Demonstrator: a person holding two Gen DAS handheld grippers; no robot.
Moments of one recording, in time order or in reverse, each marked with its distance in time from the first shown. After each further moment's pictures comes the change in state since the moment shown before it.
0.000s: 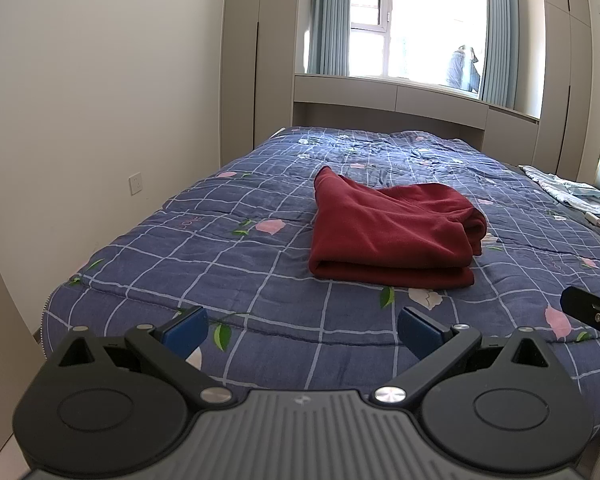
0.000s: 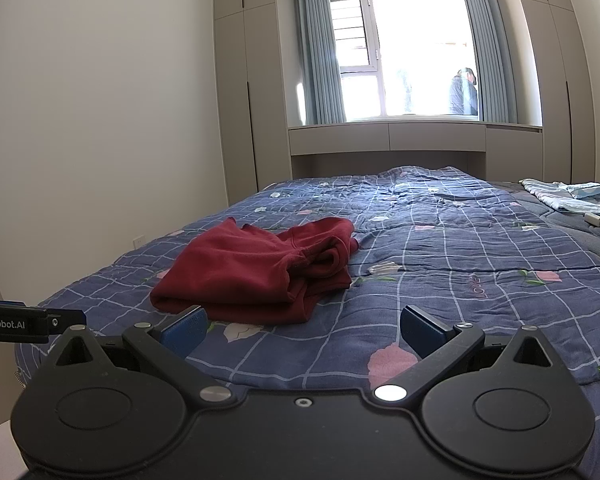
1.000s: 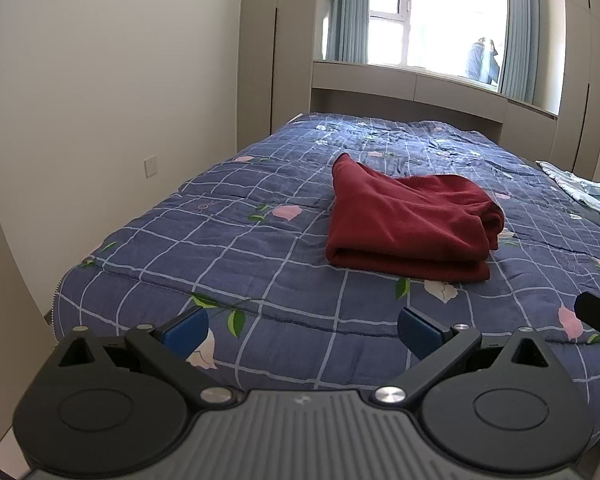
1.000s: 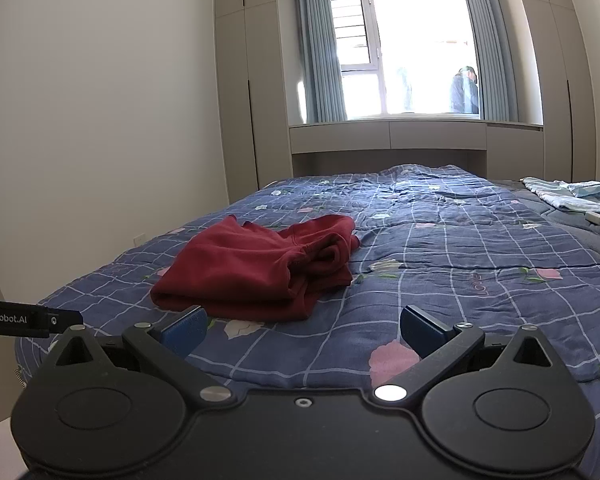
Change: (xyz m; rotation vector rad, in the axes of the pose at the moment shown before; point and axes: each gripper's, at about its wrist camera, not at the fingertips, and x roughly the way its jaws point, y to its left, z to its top) left arm 0.003 0.002 0.000 -0.033 0.047 0.047; right arm 0.000 0.001 -0.003 -0.001 0.004 0.003
